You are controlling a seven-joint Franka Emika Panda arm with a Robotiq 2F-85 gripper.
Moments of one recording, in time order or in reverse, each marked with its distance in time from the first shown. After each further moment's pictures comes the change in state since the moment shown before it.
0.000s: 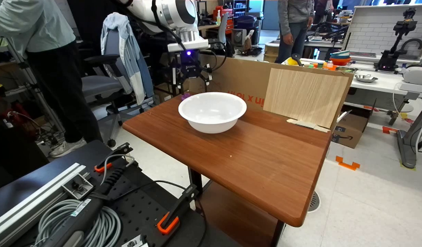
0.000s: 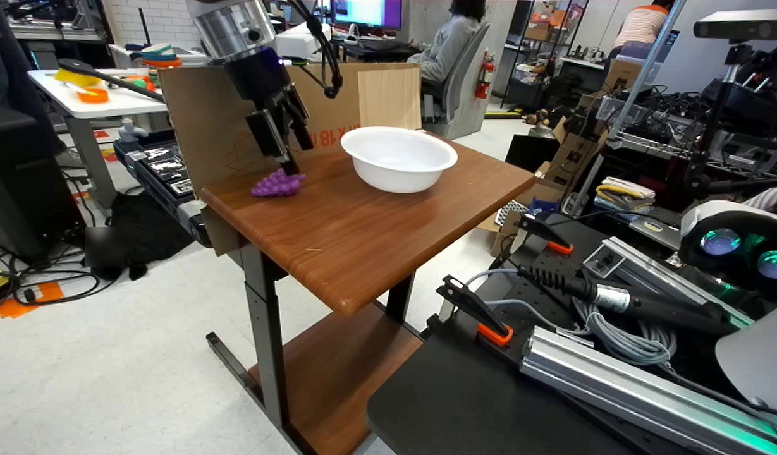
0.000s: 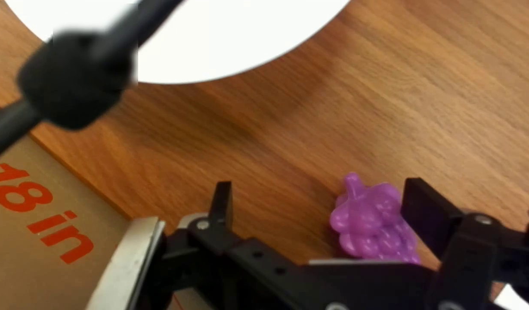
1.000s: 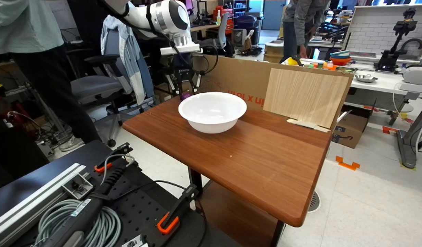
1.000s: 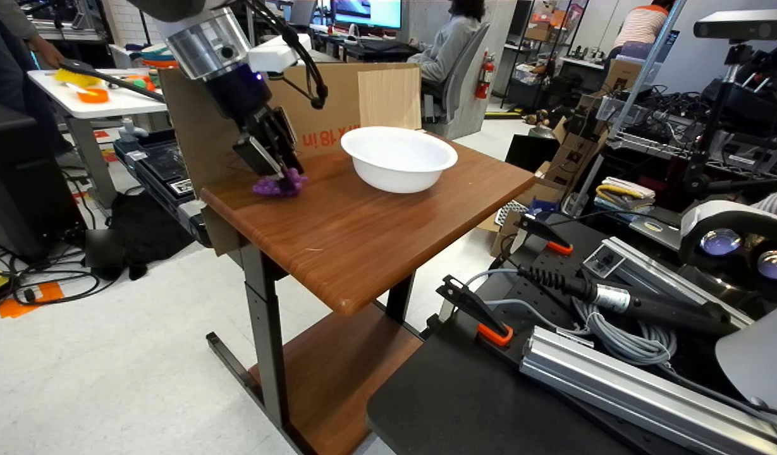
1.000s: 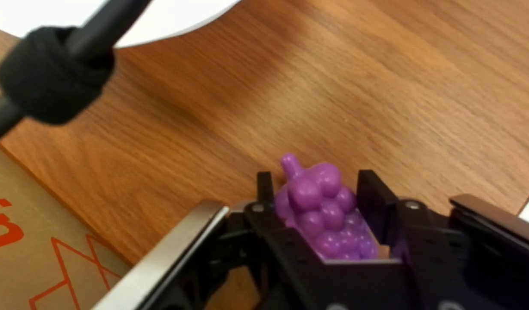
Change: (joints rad) arm 0.062 0.112 -0.005 0.162 0.001 -0.121 0.022
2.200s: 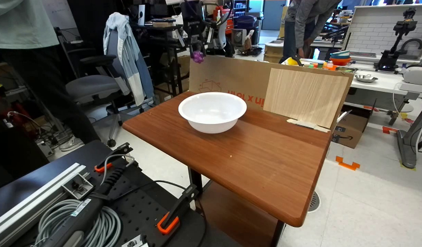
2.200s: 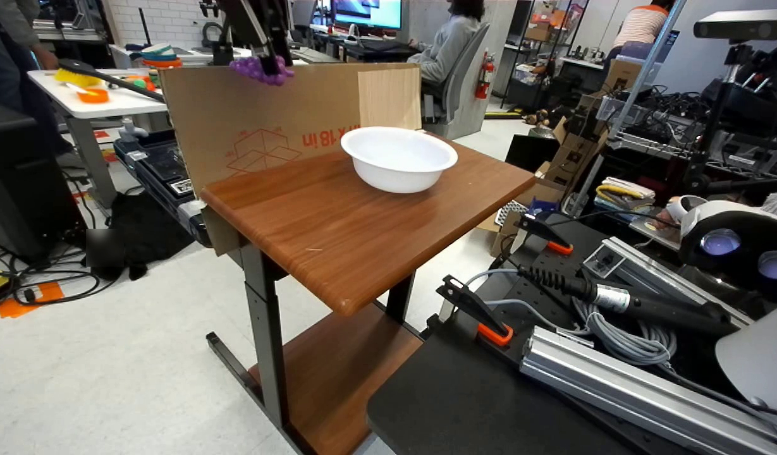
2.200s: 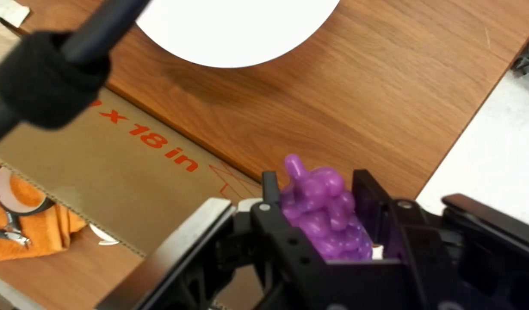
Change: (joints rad) arm -0.084 -0.240 0.018 -0.022 0.042 0.013 0.016
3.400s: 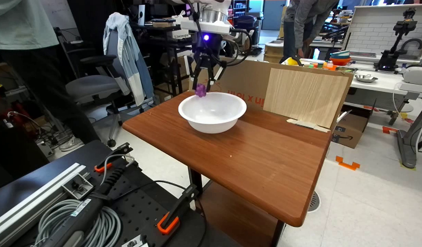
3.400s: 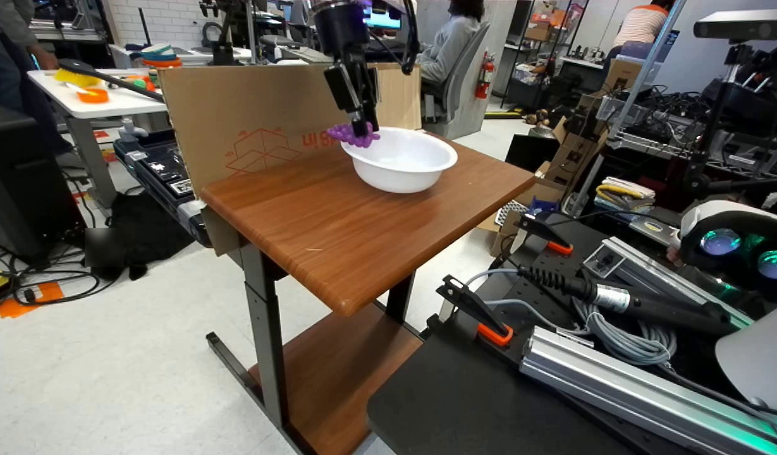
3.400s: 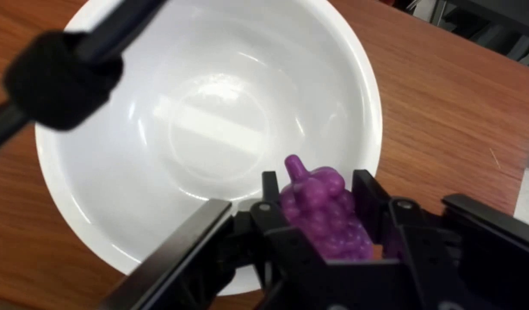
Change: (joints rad) arm -0.193 -0.137 -0.001 -0.440 0.174 0.073 -0.032
